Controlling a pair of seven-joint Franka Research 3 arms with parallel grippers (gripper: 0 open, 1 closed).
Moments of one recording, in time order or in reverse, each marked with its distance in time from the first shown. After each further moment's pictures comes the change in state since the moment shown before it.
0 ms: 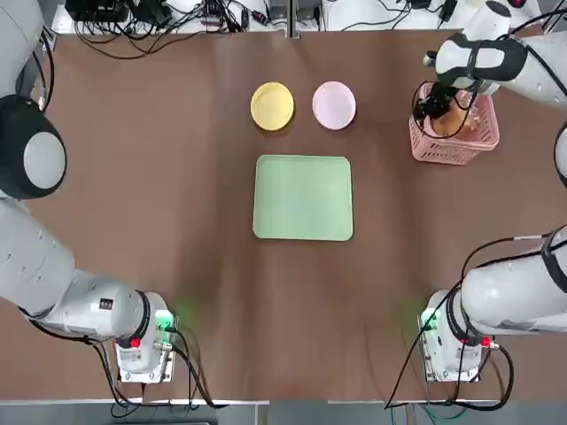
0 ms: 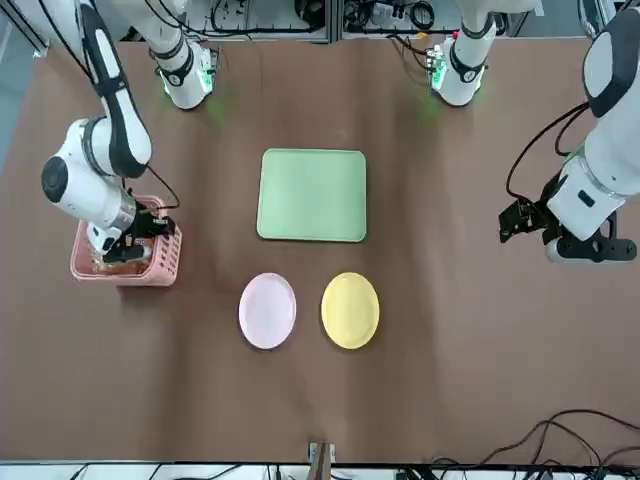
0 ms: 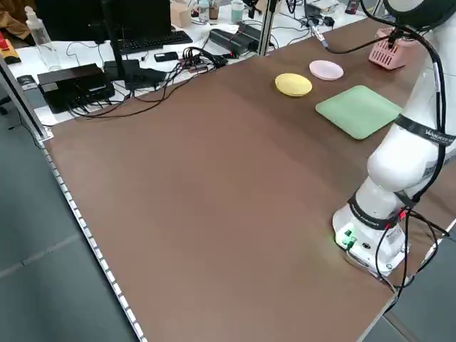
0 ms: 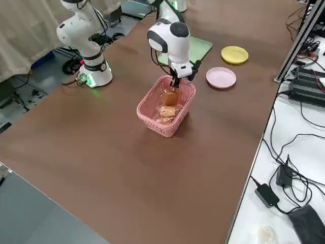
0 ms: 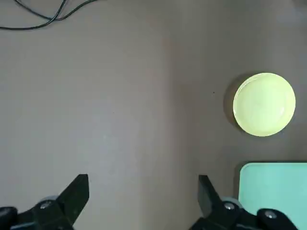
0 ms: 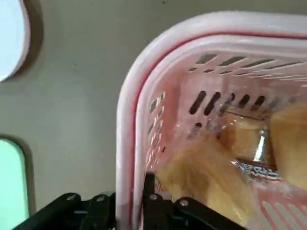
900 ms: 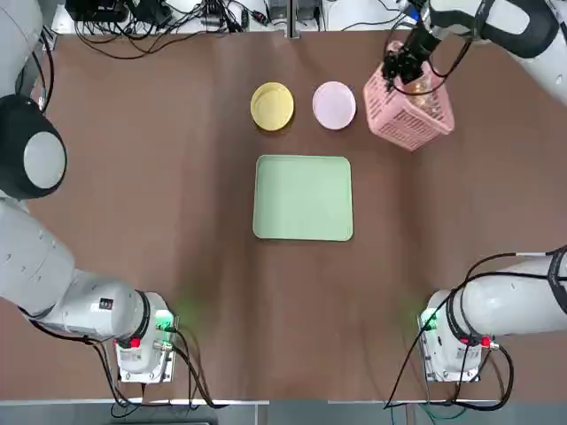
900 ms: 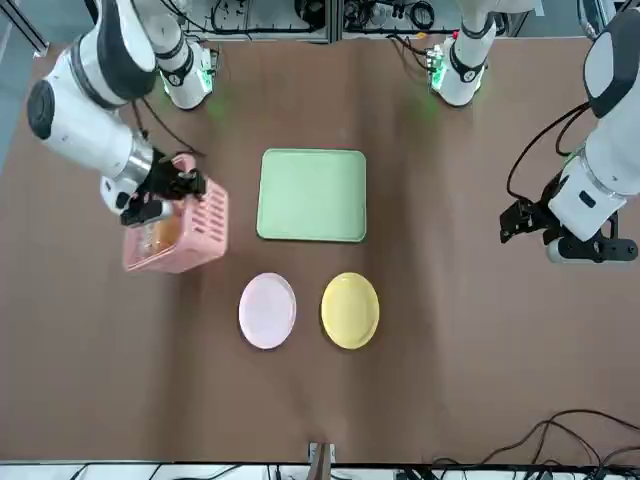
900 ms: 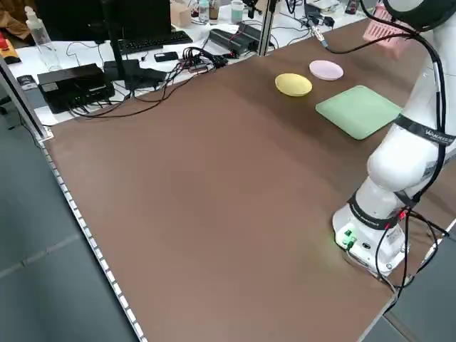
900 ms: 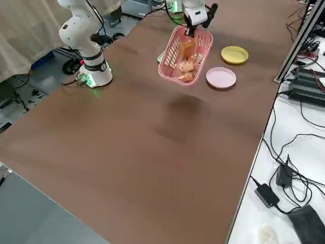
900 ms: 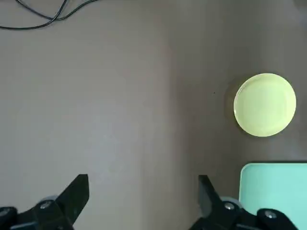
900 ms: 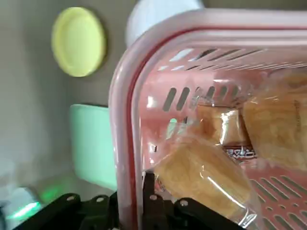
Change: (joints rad) left arm 0.001 0.000 0.001 0.000 0.000 0.000 0.000; right arm 0.249 -0.166 0.019 0.190 0.342 -0.286 0.242
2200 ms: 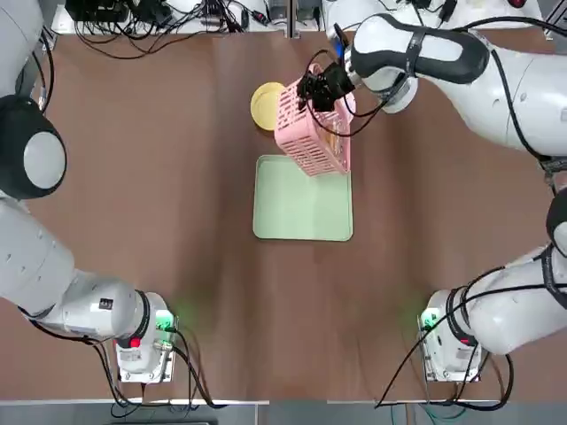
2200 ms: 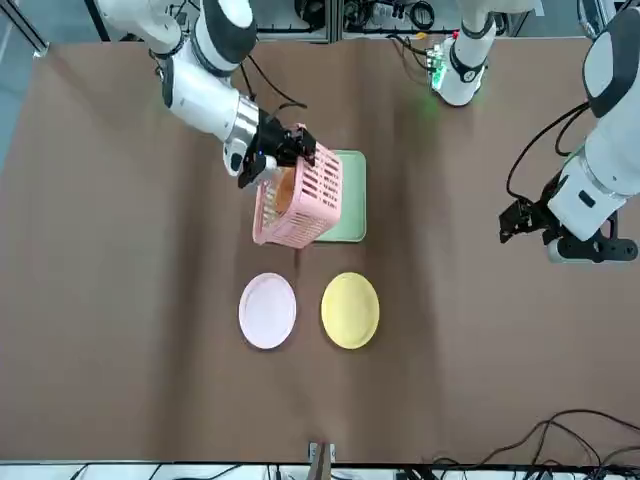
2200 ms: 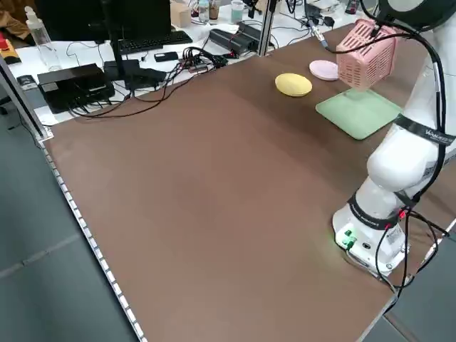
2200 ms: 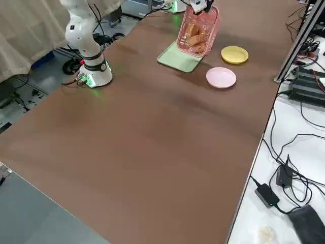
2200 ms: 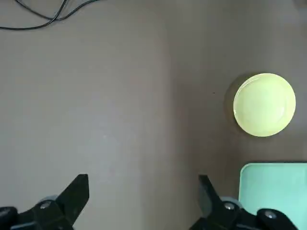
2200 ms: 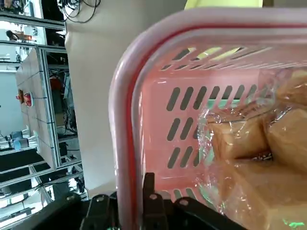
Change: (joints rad) left arm -0.001 0.000 0.000 0.001 0.000 0.000 0.000; right arm 0.253 0.108 0.188 -0.069 0.582 0.536 -0.105
